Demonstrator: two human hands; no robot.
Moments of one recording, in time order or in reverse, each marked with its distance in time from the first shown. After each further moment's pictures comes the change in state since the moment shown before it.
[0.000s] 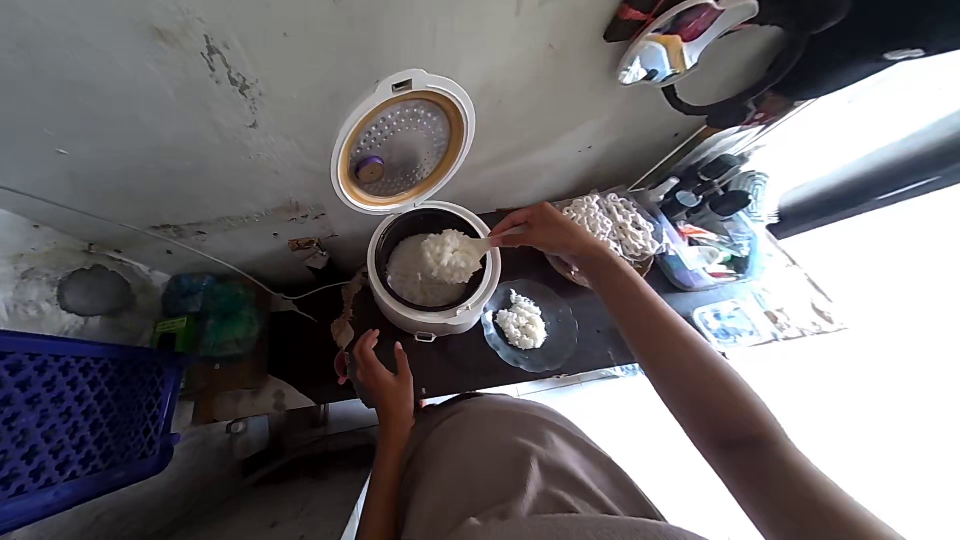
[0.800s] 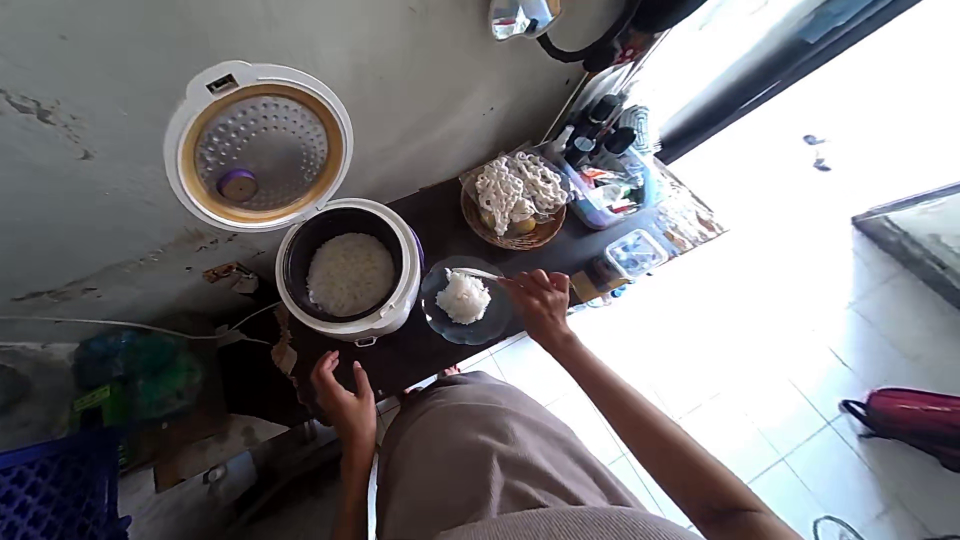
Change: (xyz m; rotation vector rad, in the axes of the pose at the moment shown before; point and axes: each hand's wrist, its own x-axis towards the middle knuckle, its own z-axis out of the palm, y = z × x) left_hand -0.019 -0.006 0.015 0.119 -0.173 0.112; right_hand -0.162 0.127 0.061 -0.959 0.794 -0.143
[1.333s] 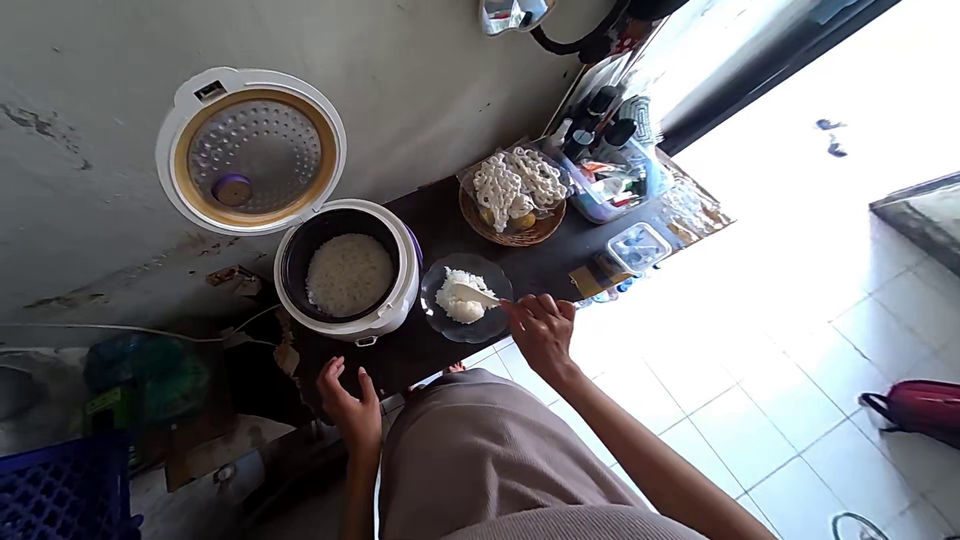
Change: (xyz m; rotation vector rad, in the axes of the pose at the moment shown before) left_hand -0.012 -0.002 0.003 0.016 0.001 0.018; right_hand -0.033 -0.029 -0.012 0.011 0.073 0.119
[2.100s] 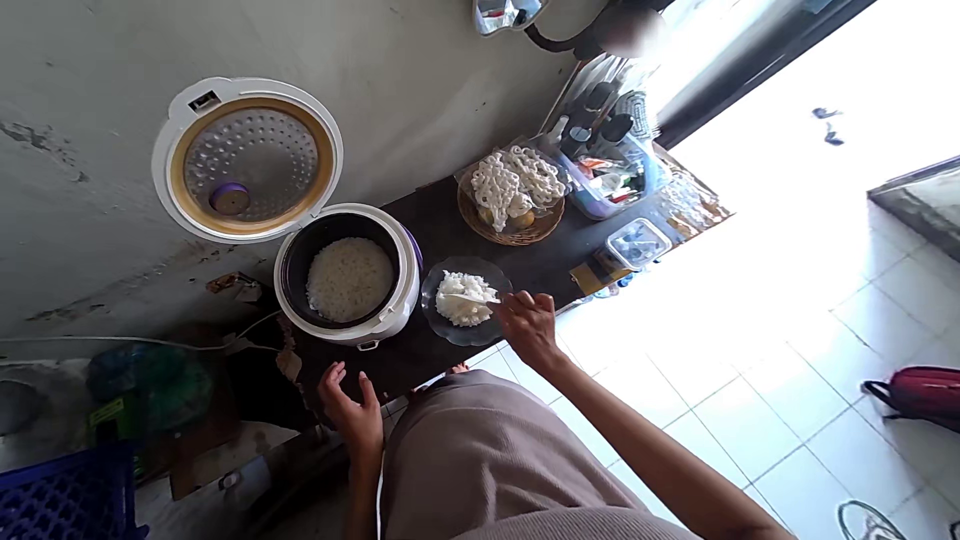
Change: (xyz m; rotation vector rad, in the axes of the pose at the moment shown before) left_hand 0.002 -0.005 -0.001 -0.002 -0.005 -0.002; right_hand 0.002 0.000 0.020 0.028 -0.062 -0.082
